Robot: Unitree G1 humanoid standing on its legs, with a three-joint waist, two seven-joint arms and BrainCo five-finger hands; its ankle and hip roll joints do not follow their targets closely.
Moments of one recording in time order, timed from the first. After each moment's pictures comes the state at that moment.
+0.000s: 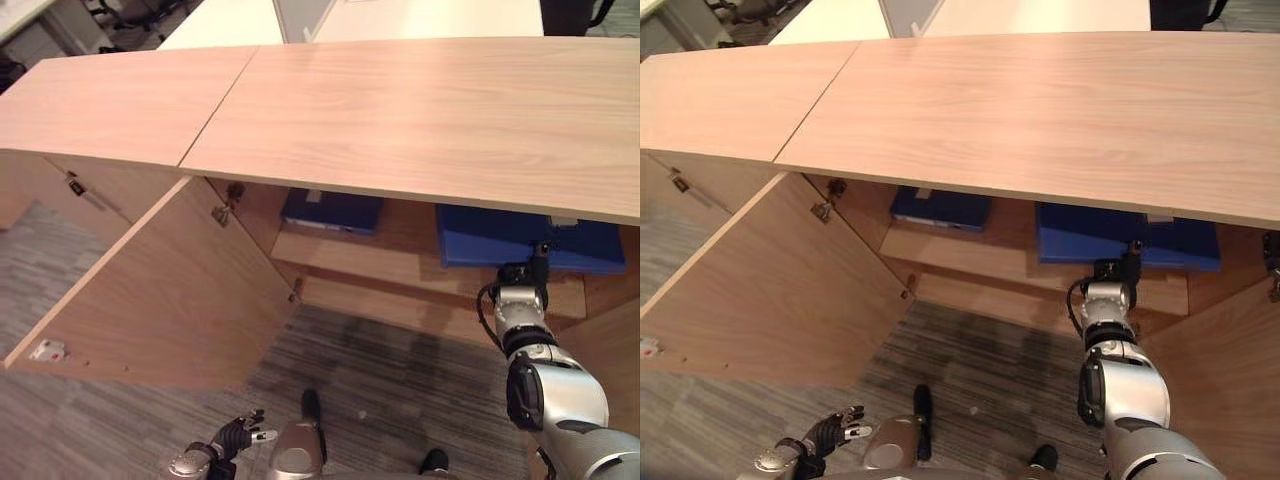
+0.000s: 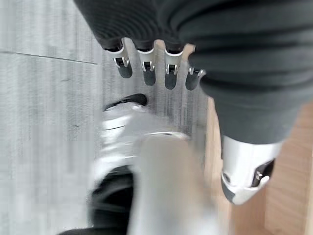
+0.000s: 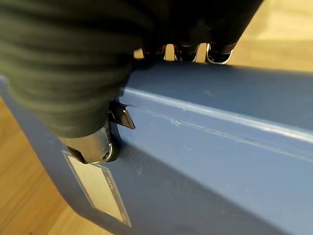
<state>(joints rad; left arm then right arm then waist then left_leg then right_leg) 0.08 0.40 -0.40 0.85 -0.33 -0.04 -0.26 -0.79 -0.39 -0.28 1.14 1.35 -0.27 -0.20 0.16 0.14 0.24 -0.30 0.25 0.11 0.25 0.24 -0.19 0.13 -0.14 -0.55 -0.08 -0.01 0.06</state>
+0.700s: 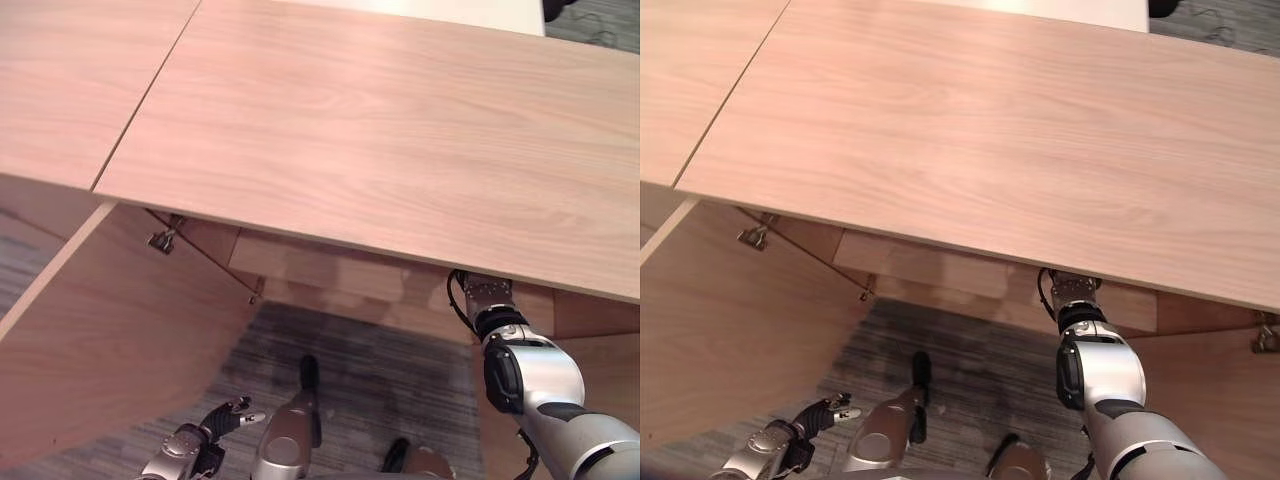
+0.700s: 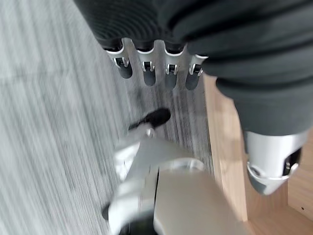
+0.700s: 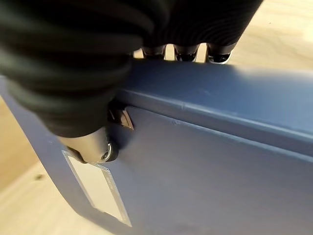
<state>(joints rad) 0.02 0.51 -0.39 0.89 -0.23 -0.06 -0.23 -0.83 -0.27 -0.21 1.18 1.35 -0.25 -0.20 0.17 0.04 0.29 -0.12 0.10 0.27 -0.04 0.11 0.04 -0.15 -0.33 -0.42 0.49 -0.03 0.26</state>
